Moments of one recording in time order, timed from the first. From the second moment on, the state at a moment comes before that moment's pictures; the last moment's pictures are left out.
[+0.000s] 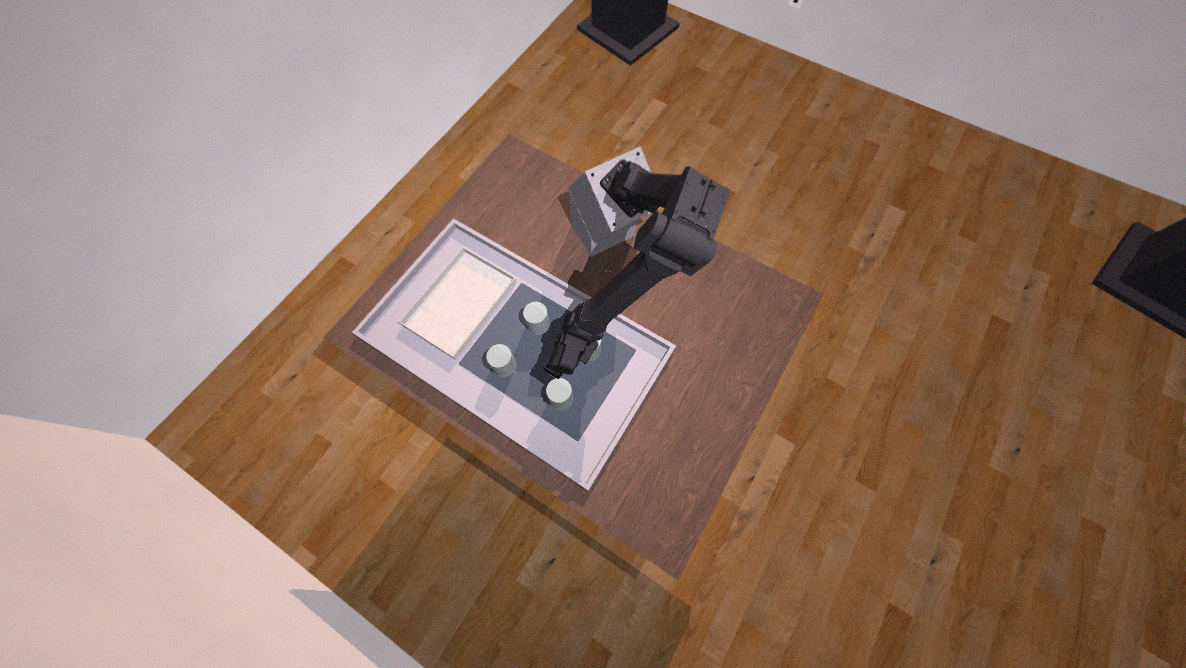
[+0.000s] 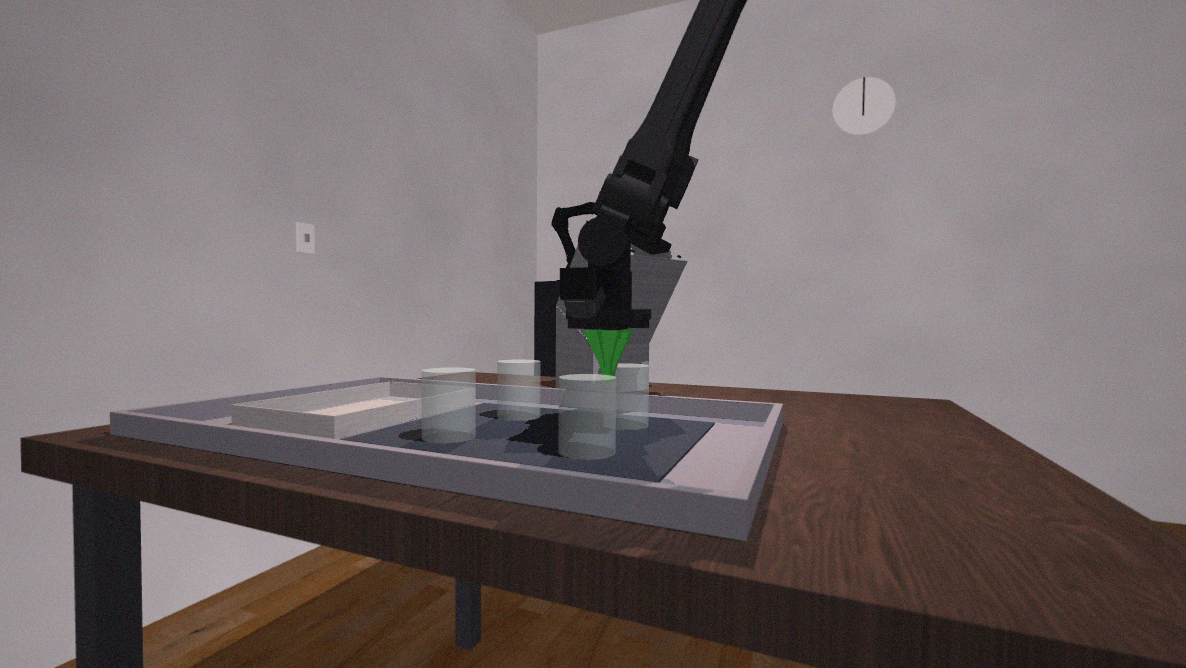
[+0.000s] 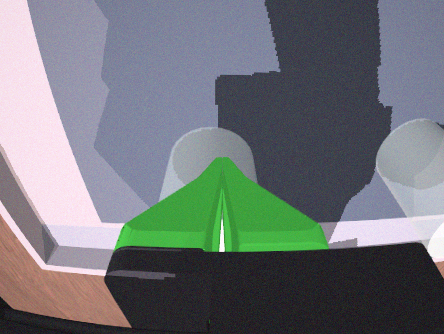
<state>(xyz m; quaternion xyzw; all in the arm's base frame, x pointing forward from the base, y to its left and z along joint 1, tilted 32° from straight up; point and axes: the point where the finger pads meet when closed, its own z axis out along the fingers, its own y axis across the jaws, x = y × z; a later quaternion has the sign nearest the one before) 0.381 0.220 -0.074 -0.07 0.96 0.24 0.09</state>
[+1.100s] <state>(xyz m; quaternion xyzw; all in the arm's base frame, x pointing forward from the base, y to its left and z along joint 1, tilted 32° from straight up) 0.394 0.226 -0.068 -0.07 0.96 0.25 0.10</state>
